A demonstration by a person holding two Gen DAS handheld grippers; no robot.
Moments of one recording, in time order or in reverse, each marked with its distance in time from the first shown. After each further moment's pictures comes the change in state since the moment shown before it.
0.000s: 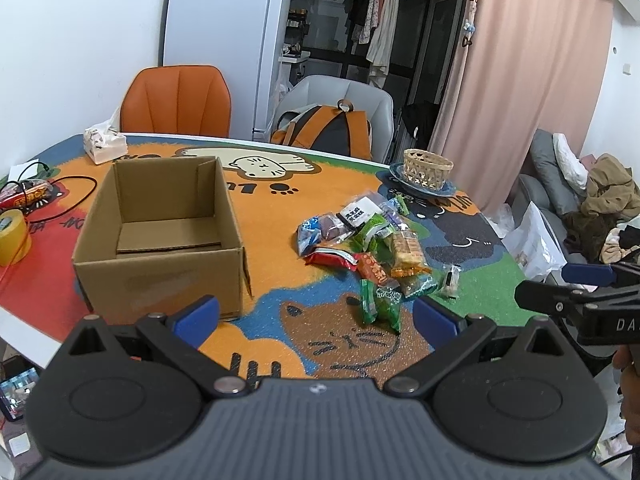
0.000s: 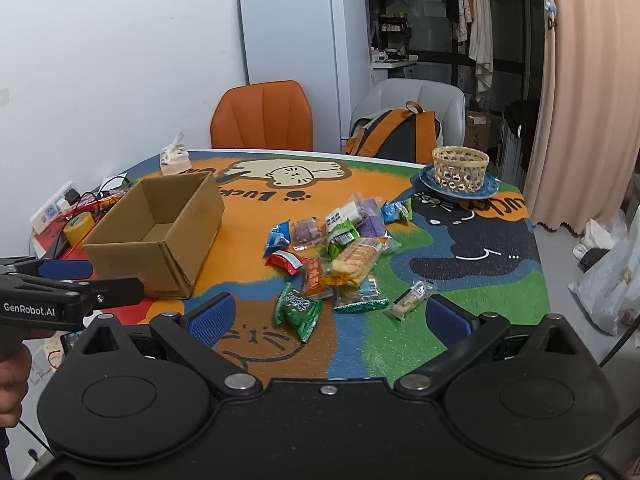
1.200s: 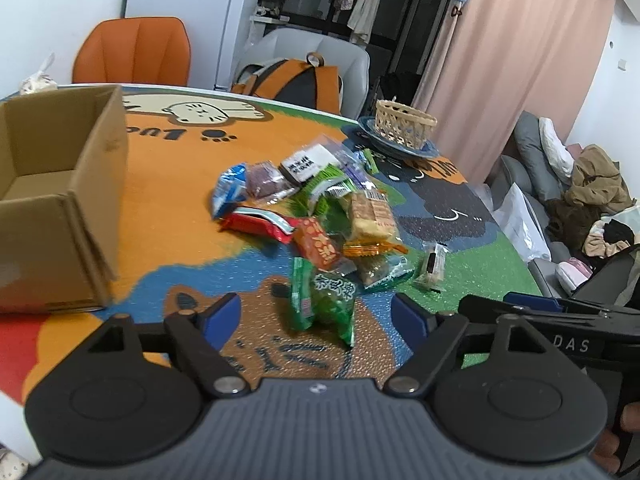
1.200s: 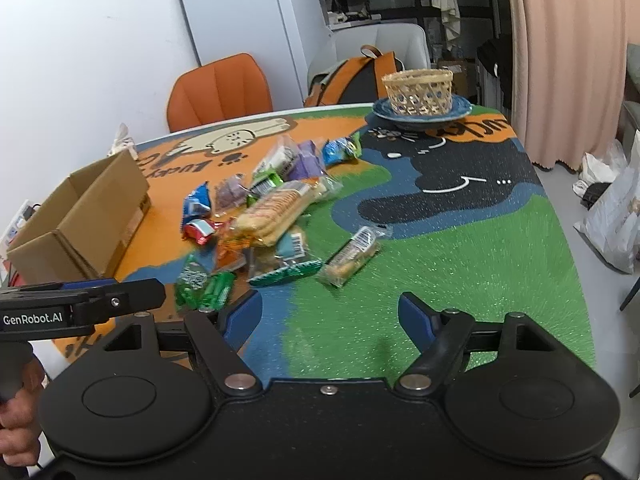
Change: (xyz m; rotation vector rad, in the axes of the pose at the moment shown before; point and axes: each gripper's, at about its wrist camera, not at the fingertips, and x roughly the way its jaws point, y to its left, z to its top) left arm 0.120 -0.043 -0.019 -0.036 0.092 -0.096; right arm 0.092 -0.072 -0.039 0.157 0.070 -0.009
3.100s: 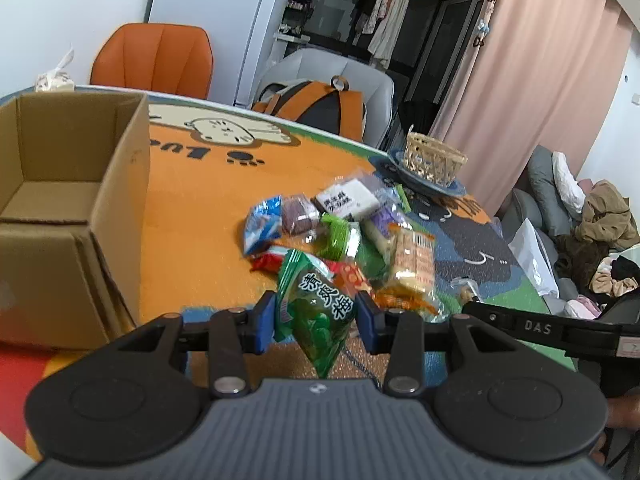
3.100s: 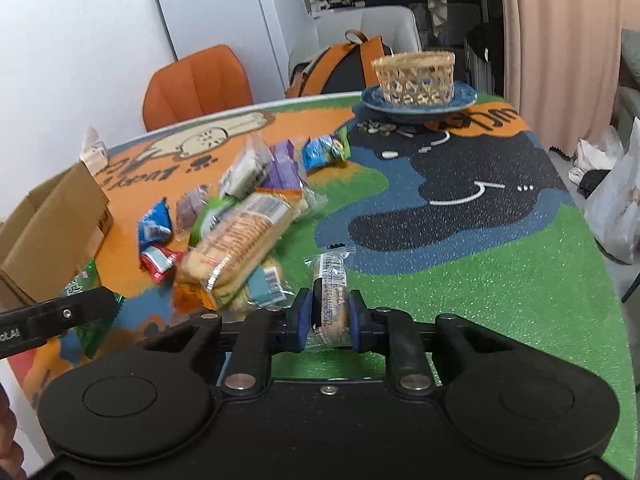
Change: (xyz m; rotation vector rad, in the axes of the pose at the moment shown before) left arm 0.006 0.029 0.018 -0.069 -0.083 0.019; right arm 0.050 -0.001 0.029 0.043 0.014 -0.018
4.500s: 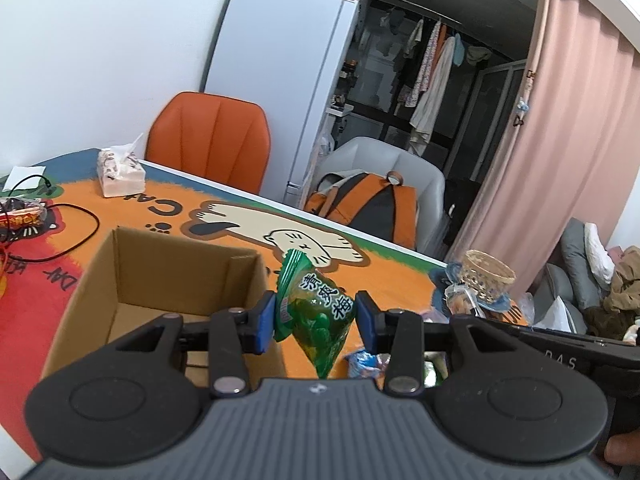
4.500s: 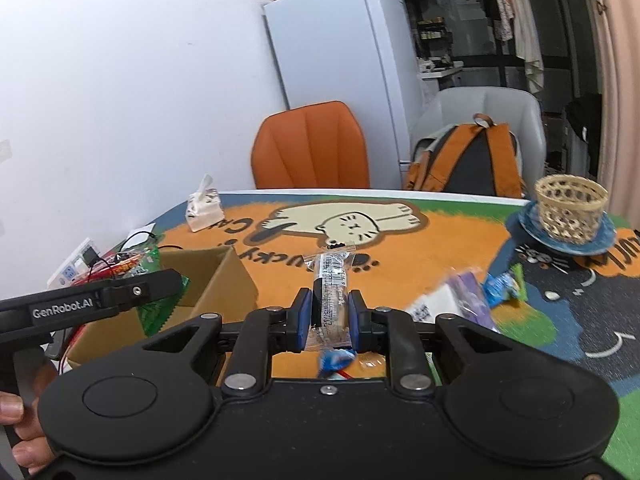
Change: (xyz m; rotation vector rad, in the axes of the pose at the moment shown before) left arm -0.054 0.070 0.090 -0.065 -0.195 0.108; right arm -0.010 0.130 0.081 -0.157 -0.136 0.239
